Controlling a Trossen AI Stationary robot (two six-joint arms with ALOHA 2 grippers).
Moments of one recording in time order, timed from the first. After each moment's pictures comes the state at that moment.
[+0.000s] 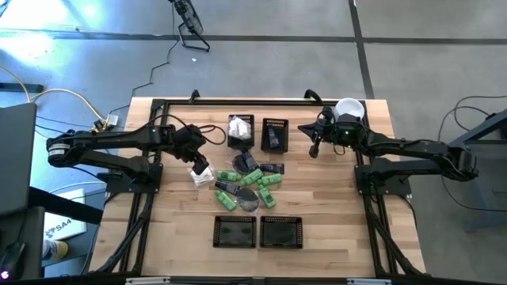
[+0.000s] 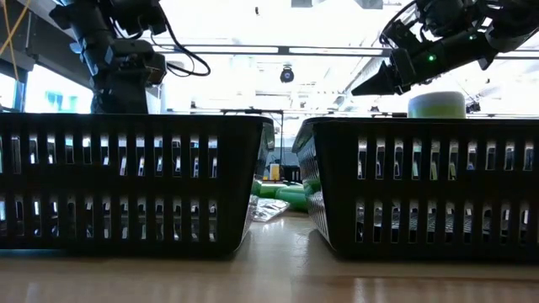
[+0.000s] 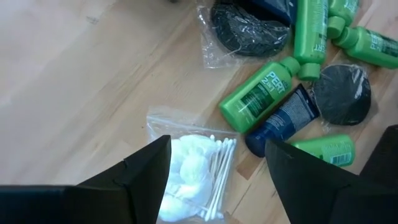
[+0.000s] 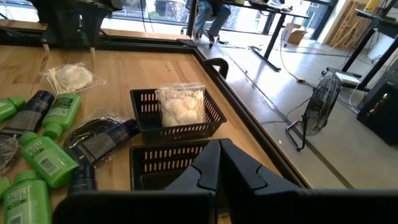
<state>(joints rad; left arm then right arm) 0.24 1.01 0.72 -0.72 0.05 -0.53 -0.42 0.94 0.44 0.24 0.00 -0.21</state>
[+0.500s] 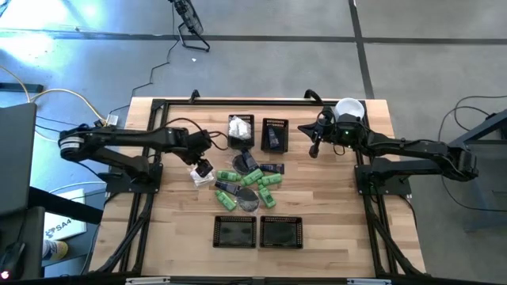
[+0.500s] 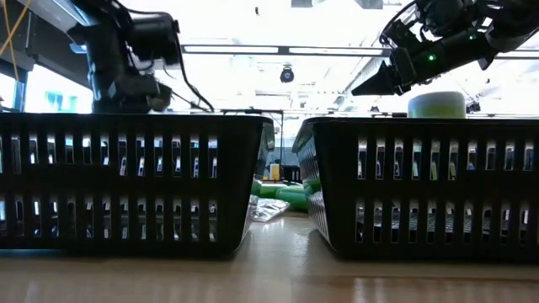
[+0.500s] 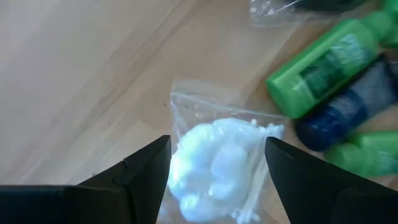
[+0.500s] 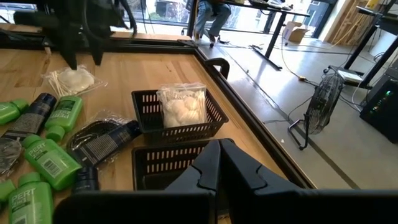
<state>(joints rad) 0.24 1.21 0.72 -0.73 0.02 -0.53 -0.42 0.94 0.44 0.24 0.00 -0.19</state>
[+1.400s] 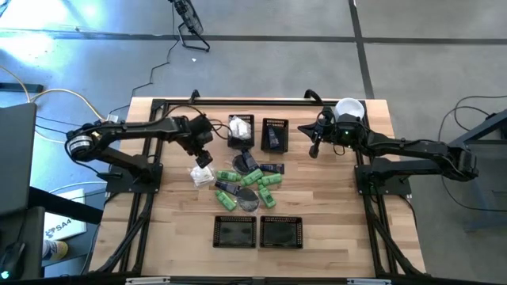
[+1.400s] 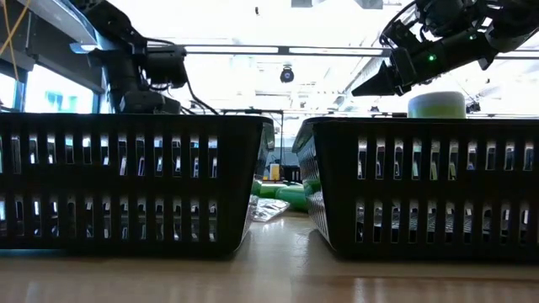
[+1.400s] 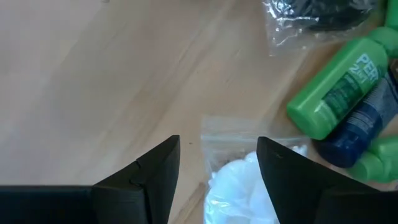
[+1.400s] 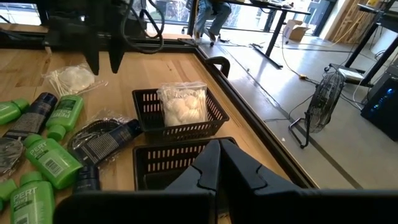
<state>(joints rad) 0.50 1.29 0.72 -0.64 0.21 -0.20 -0.42 0.94 0.44 0.24 0.00 -0.18</state>
